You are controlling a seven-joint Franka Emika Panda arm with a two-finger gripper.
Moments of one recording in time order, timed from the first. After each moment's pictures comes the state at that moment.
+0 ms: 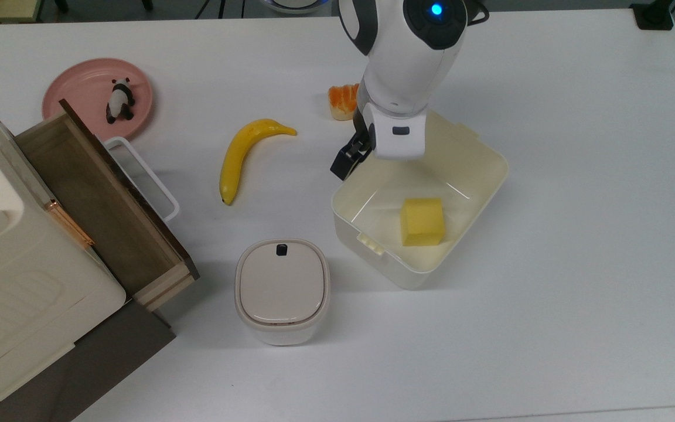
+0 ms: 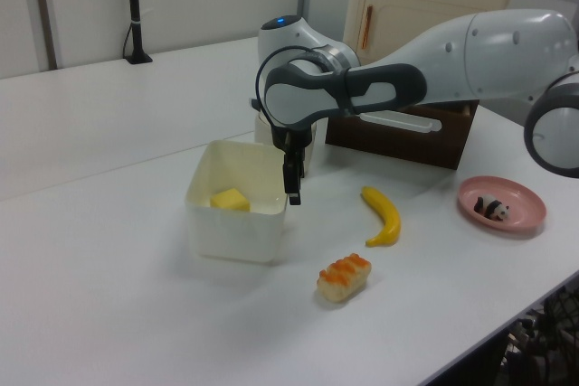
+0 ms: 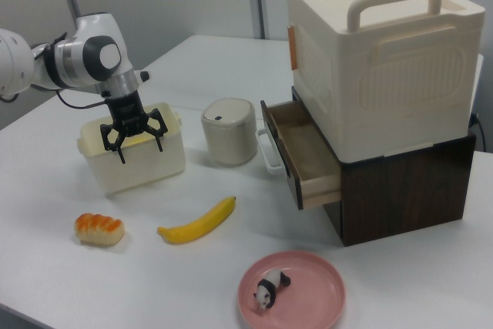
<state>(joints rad) 0.20 0.41 0.08 -1.57 -0.18 1.86 -0.54</state>
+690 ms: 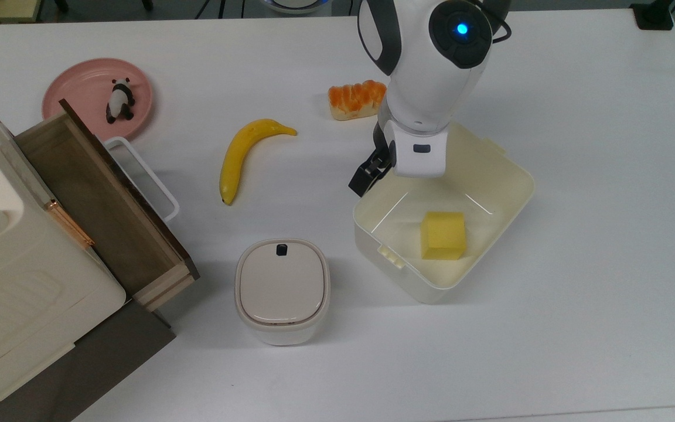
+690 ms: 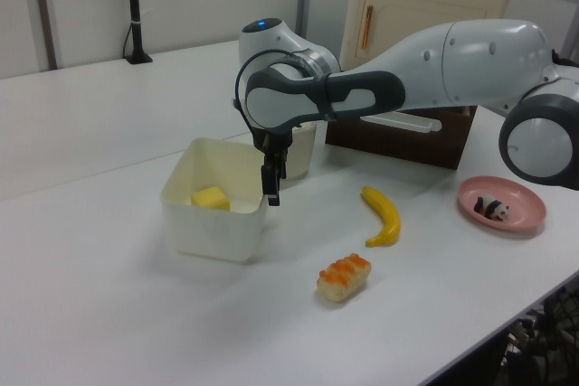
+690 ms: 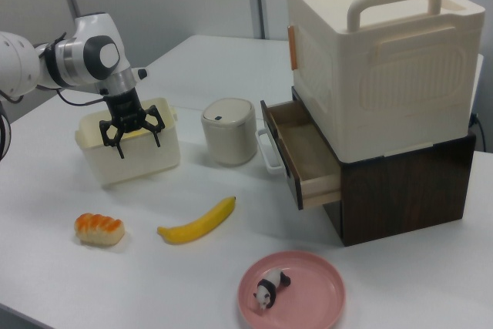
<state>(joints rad) 0.24 0.50 0.08 -1.46 -0.18 1.86 -0.48</state>
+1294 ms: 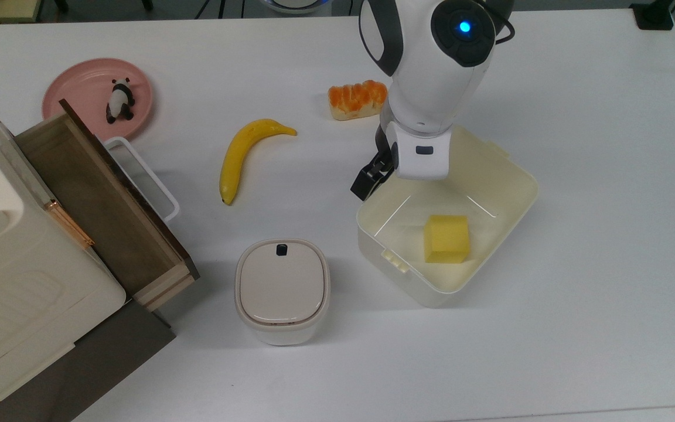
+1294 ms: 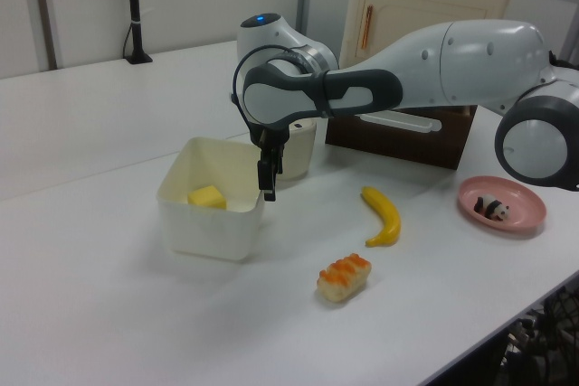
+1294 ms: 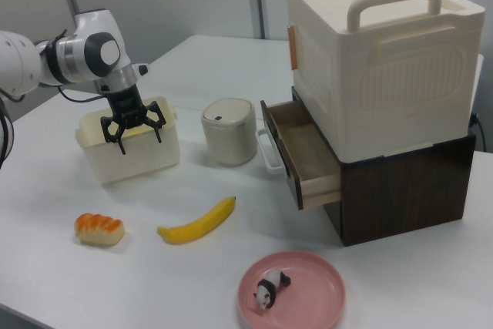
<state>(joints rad) 0.24 0.52 0.08 -1.42 -0.18 1.86 -0.48</state>
